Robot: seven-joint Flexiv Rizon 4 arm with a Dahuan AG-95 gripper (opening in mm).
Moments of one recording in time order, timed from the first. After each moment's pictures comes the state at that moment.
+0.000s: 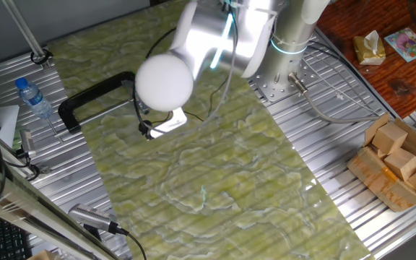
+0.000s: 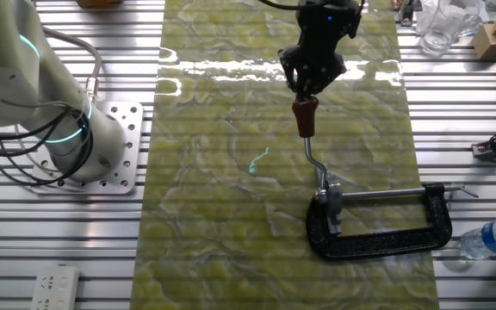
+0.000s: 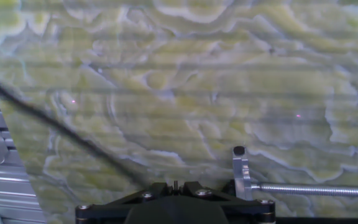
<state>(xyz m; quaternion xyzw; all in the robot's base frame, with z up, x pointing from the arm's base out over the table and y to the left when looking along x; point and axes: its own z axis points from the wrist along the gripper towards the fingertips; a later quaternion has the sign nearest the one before) 0.458 0.016 0.171 0.69 -0.67 0.11 0.25</state>
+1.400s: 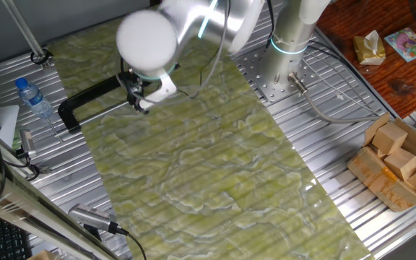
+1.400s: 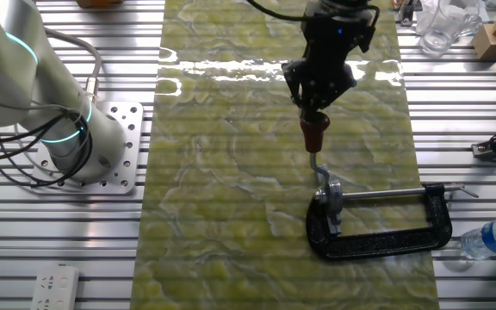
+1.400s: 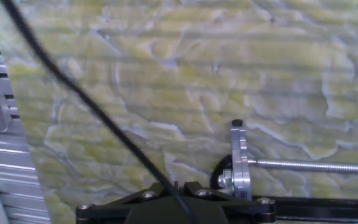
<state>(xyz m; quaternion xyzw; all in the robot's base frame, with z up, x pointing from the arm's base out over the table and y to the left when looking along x) 0.458 -0.041 0.209 0.71 -0.66 0.09 0.23</state>
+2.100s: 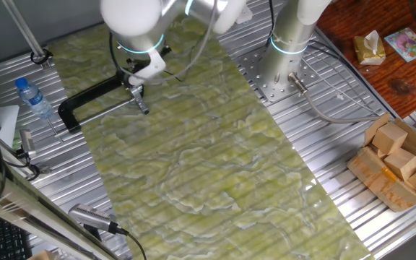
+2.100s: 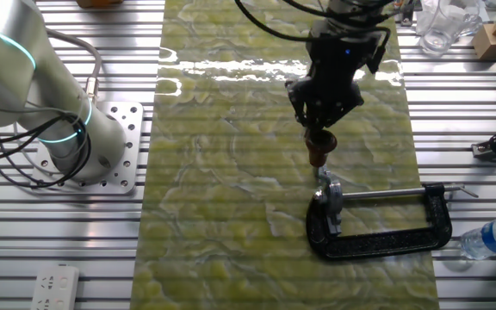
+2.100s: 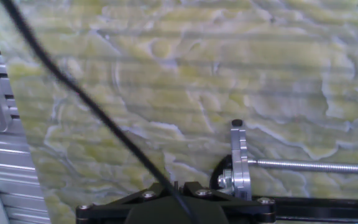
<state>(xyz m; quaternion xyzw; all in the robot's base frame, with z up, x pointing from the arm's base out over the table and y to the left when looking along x) 0.466 -0.077 0.219 0.72 -0.66 0.09 0.21</state>
